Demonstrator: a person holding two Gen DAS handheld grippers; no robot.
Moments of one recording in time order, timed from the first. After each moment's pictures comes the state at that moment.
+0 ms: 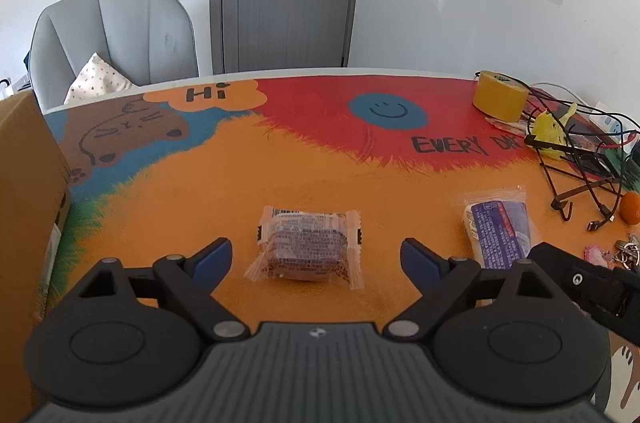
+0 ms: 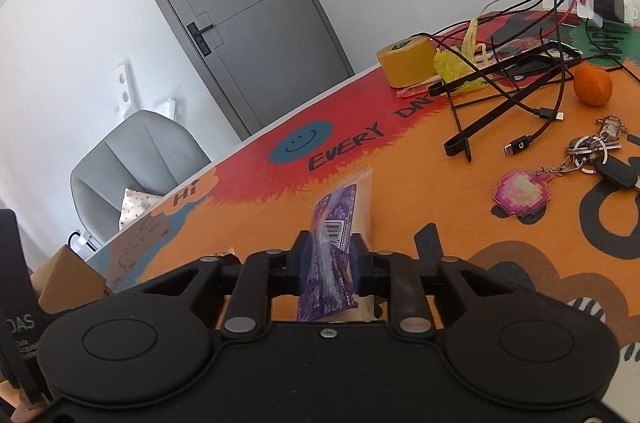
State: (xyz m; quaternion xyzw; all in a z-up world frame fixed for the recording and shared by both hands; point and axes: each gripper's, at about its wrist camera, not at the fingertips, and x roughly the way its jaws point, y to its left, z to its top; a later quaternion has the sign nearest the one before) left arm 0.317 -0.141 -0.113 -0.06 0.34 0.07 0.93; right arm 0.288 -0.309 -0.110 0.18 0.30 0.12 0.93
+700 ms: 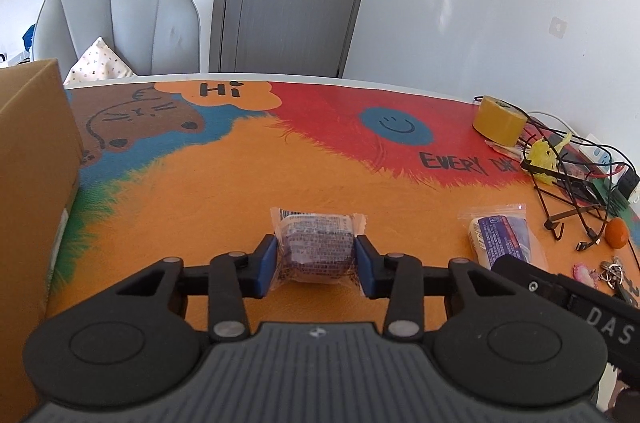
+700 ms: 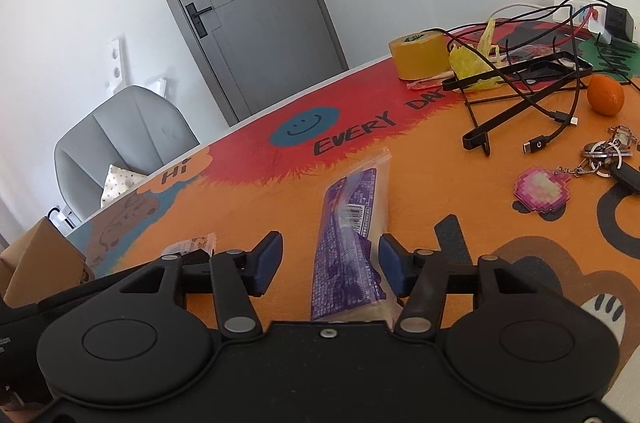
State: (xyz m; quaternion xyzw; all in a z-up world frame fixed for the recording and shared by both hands) left arm 0.300 -0.112 -0.111 -0.11 0.32 0.06 0.94; right arm 0.290 -0.279 -0.112 0.14 0.30 0.09 0.94
